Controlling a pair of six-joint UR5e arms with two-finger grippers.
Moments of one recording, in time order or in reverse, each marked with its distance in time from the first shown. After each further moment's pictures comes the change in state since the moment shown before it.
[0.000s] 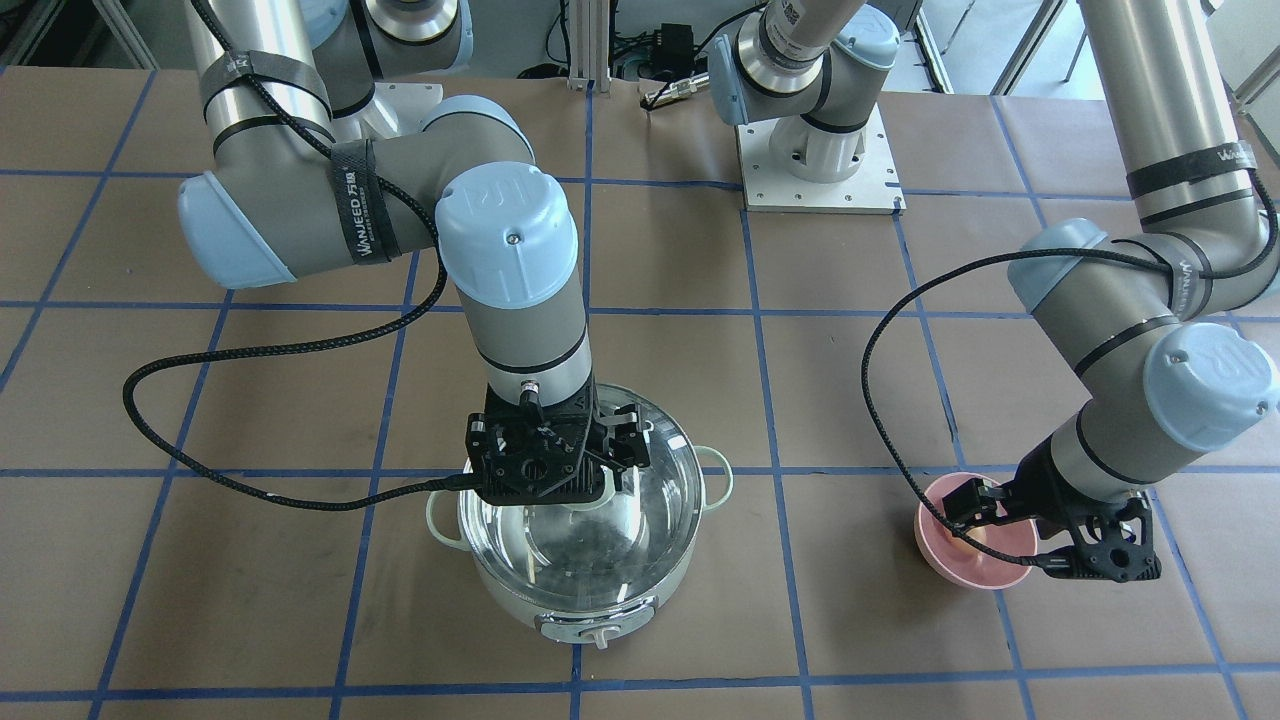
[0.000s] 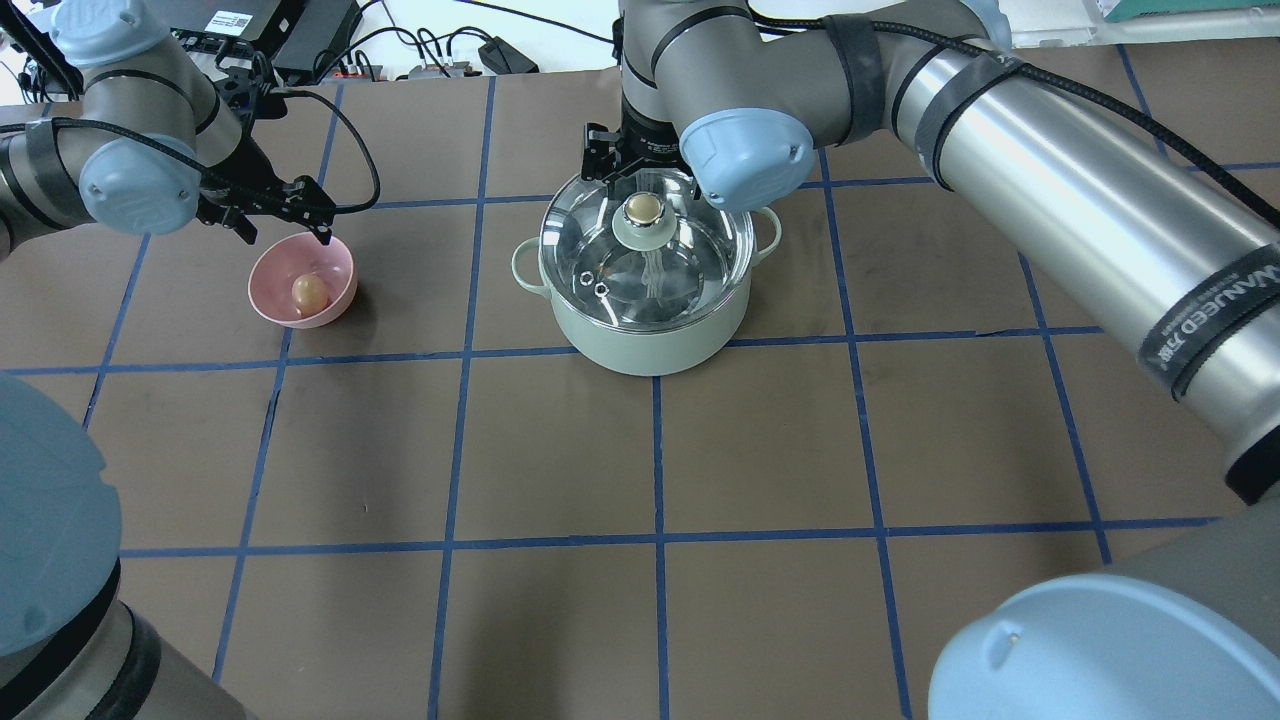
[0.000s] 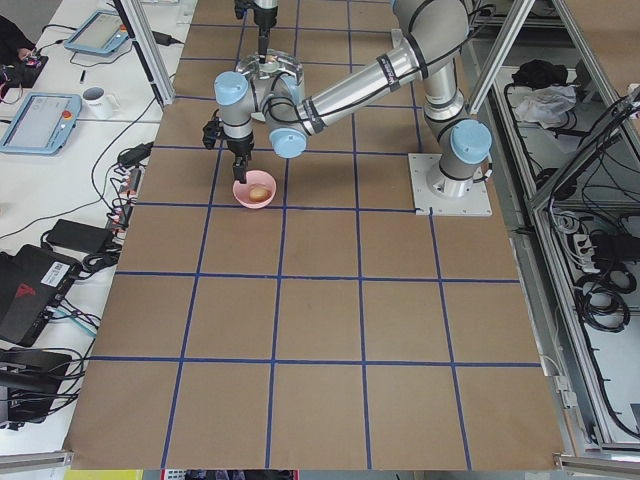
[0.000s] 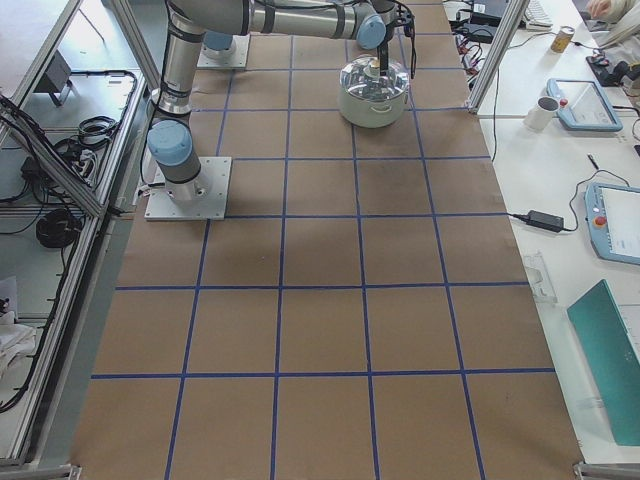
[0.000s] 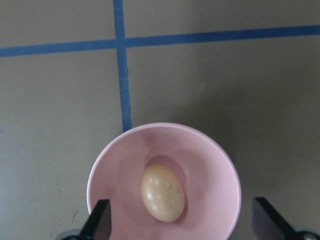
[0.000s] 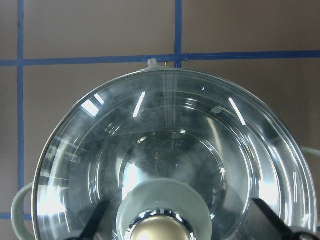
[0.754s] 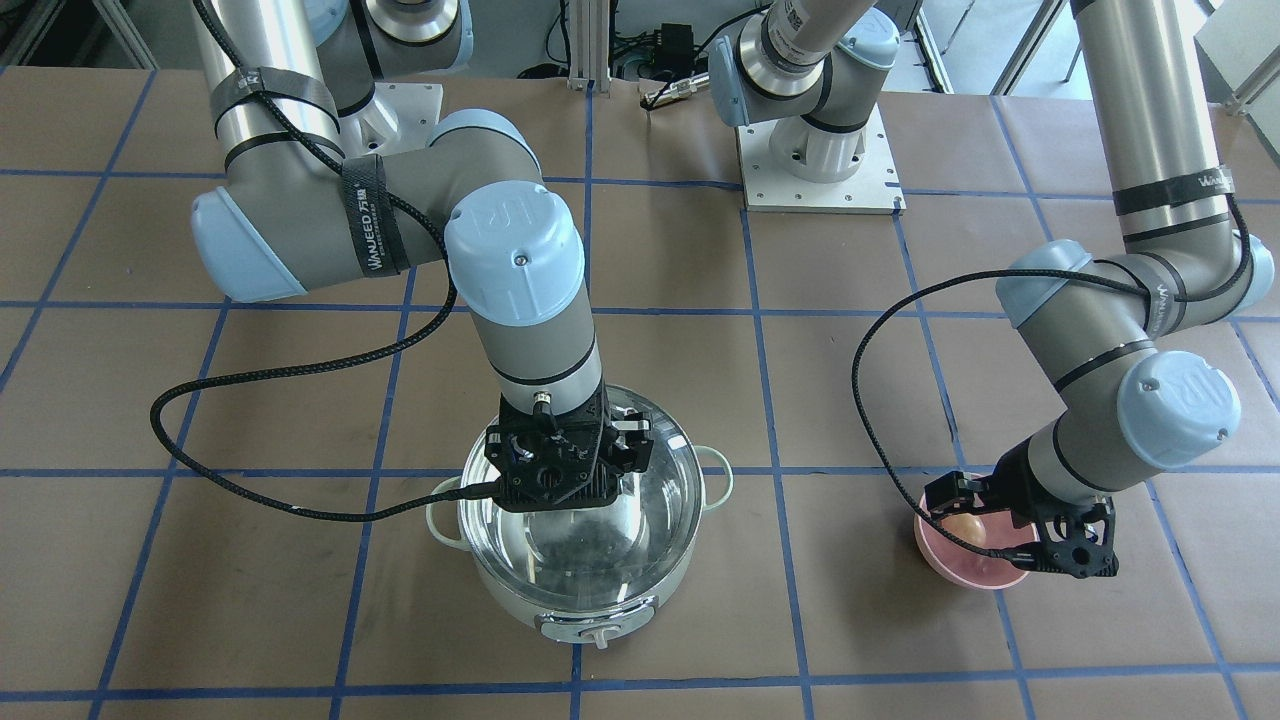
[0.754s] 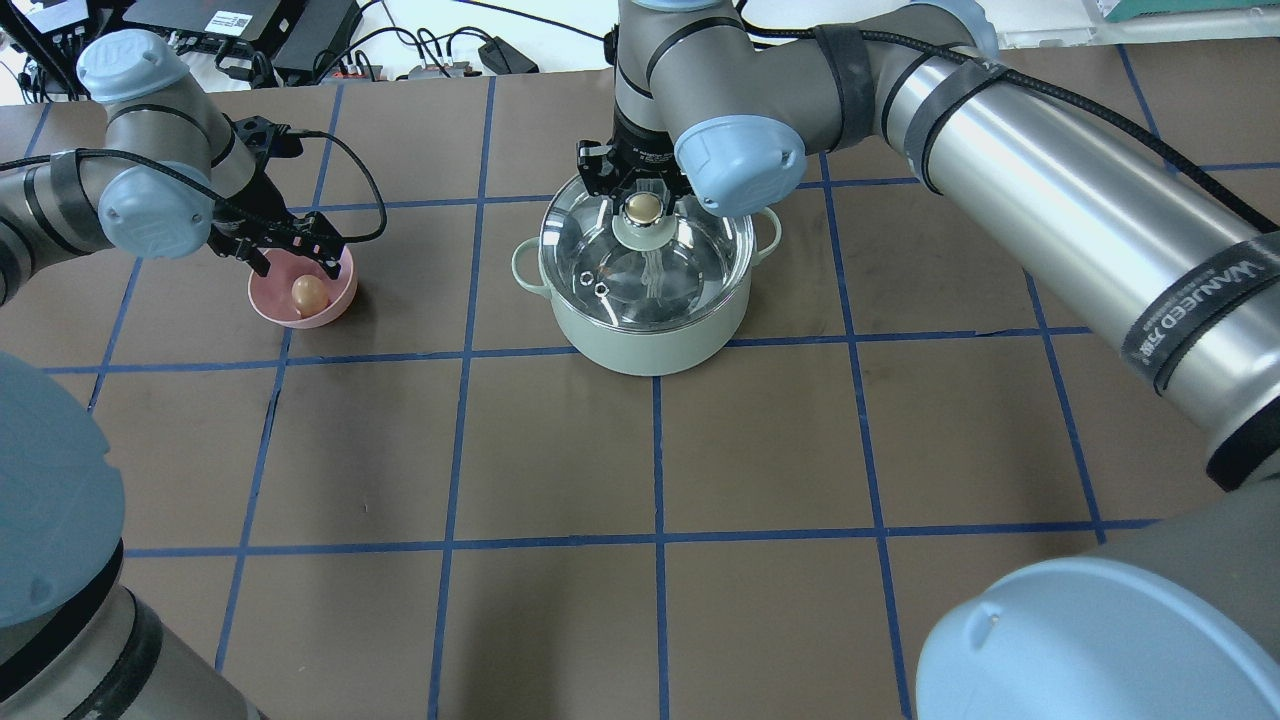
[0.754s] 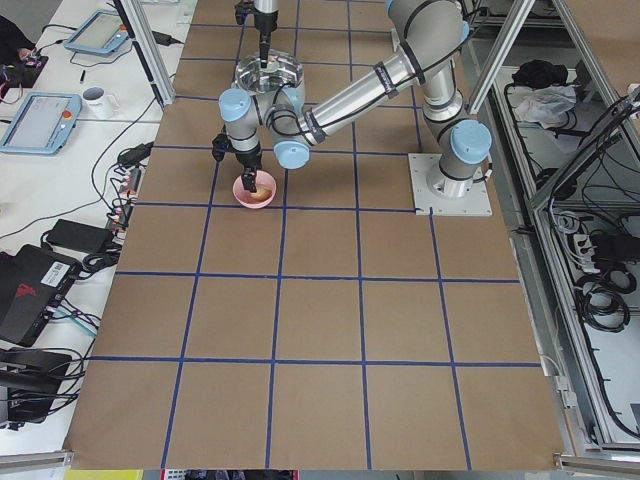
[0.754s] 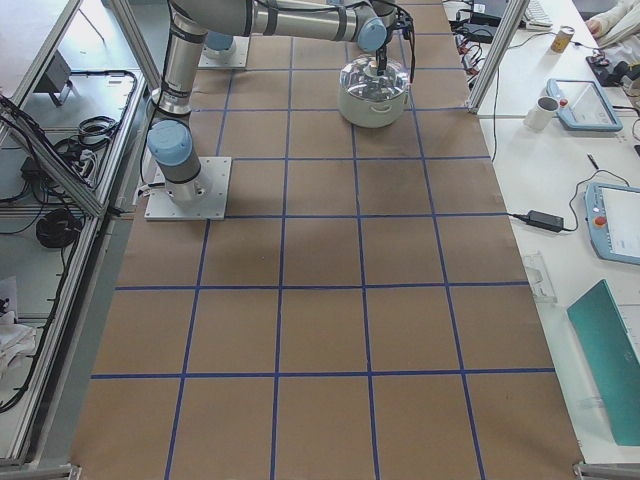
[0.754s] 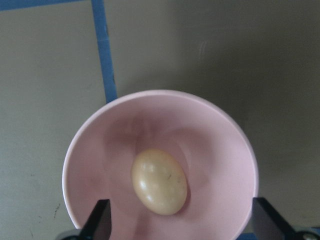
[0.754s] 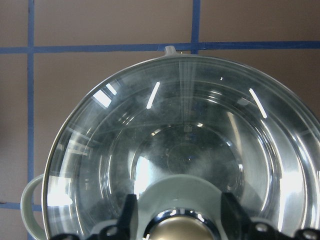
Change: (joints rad) left arm 0.013 -0.026 -0.048 -0.007 0.001 0.055; right arm 0.004 0.017 0.000 0.001 0.039 -0.013
